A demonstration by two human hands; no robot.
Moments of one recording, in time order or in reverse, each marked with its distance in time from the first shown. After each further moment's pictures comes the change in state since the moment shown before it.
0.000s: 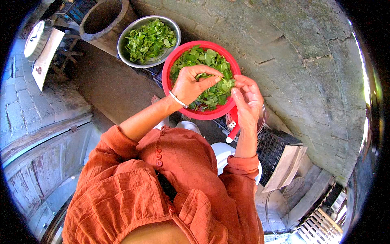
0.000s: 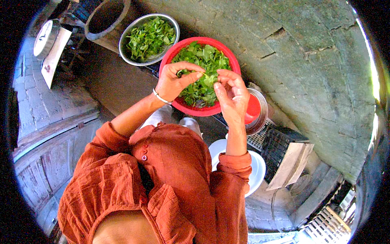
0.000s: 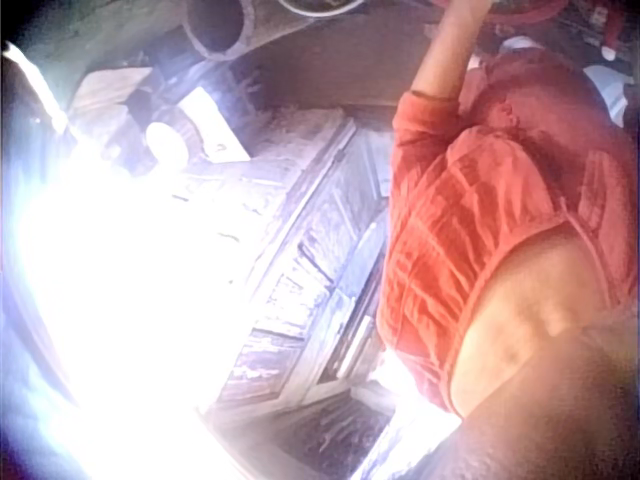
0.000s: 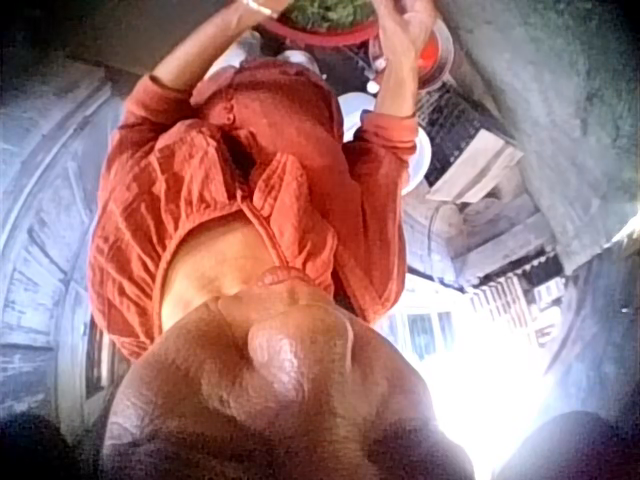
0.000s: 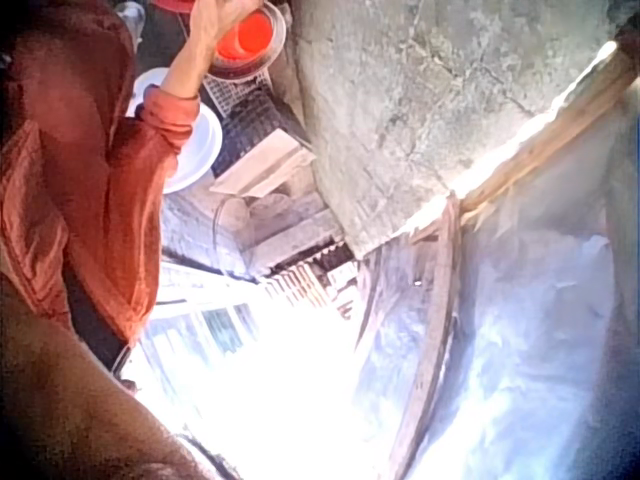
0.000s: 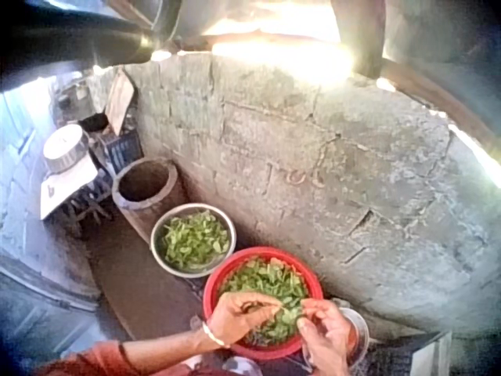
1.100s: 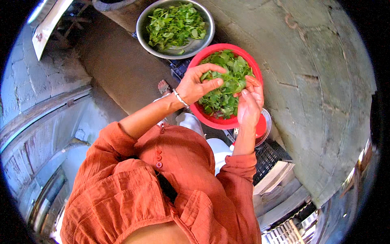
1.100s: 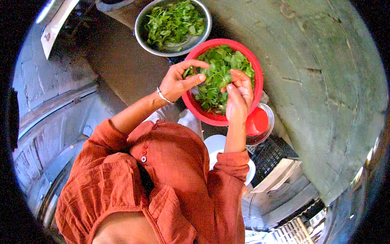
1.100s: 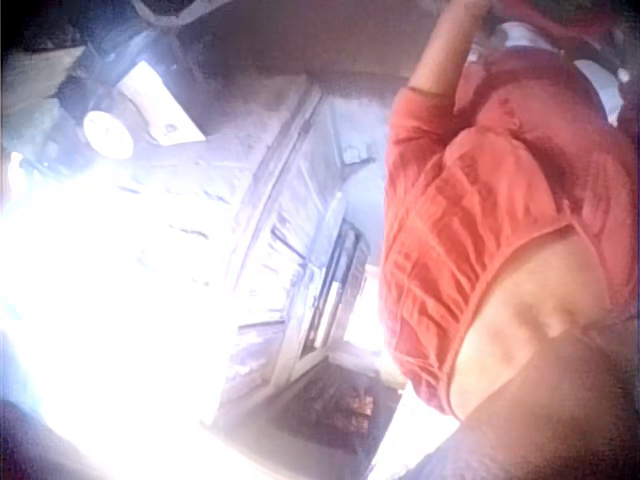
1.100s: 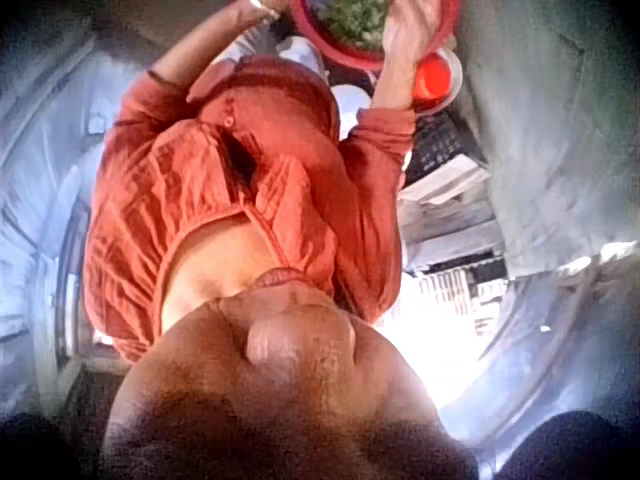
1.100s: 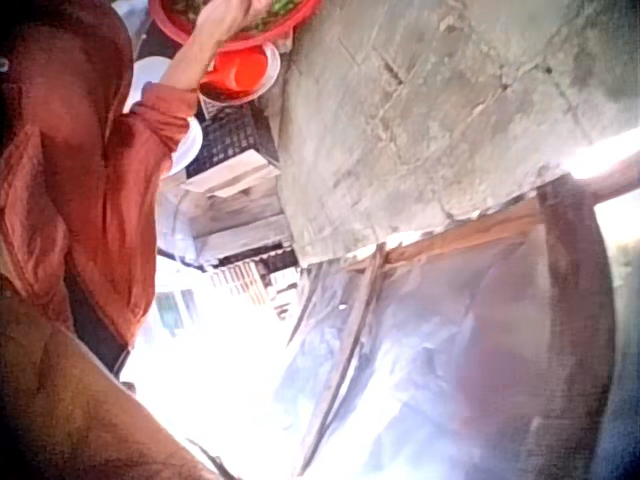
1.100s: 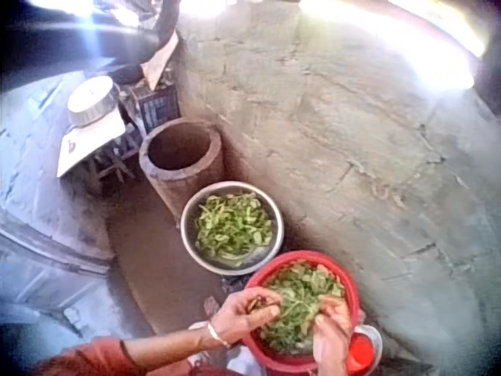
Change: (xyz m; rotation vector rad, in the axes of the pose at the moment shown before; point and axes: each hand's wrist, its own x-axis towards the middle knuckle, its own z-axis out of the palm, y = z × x) left_hand 0.008 -0.058 -0.106 -0.472 0.094 -0.309; right_hand 0.072 0.078 0.080 0.255 -0.118 0.206
